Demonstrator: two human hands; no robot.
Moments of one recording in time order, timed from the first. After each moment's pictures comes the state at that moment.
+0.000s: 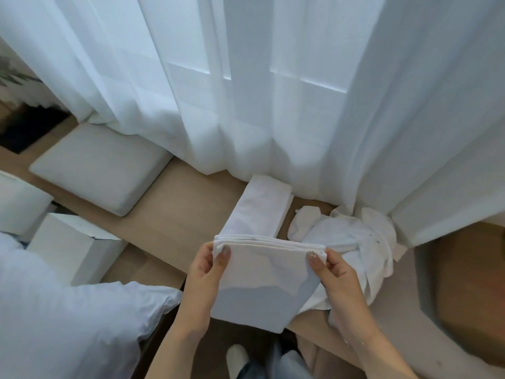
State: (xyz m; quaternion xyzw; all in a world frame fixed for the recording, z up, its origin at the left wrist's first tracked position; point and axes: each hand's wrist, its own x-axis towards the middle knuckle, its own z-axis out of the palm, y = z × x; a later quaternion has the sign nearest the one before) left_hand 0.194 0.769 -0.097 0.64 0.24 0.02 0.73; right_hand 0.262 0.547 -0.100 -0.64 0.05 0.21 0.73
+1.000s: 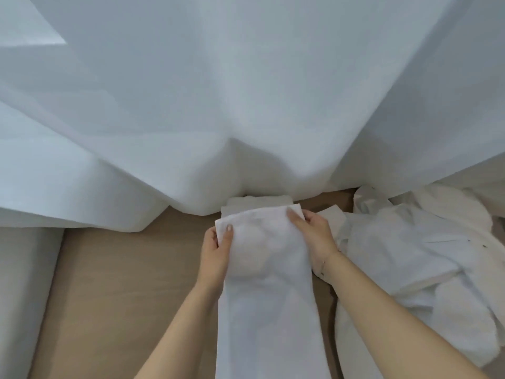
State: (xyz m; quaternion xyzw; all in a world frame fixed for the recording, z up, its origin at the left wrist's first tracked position) left_hand 0.584 0.871 -0.425 0.70 0.24 -0.18 0.64; right_hand 0.597 0.671 -0.421 -0.62 0.33 0.14 0.70
